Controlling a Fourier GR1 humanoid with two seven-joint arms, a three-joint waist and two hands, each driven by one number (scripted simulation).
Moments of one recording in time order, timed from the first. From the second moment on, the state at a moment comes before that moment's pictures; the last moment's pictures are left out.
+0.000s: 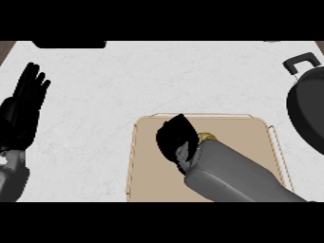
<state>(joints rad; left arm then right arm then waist) -0.20 0.41 -0.07 -1.60 0.28 0.31 0.16 -0.76 -0.16 0.80 -1.40 0.56 0.99 0.77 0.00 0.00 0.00</state>
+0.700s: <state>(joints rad) -0.20 0.37 -0.01 -1.62 0.23 0.26 0.20 -0.68 -0.18 0.81 -1.37 0.79 0.99 0.64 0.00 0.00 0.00</state>
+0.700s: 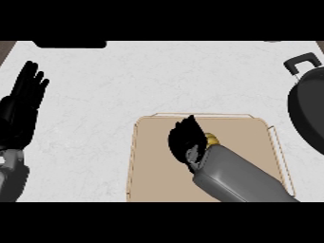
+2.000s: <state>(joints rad) -0.18 0.30 0.04 -1.63 0.17 0.22 0.20 -0.59 -0.28 0.80 -1.37 1.04 0.79 0.28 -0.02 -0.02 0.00</state>
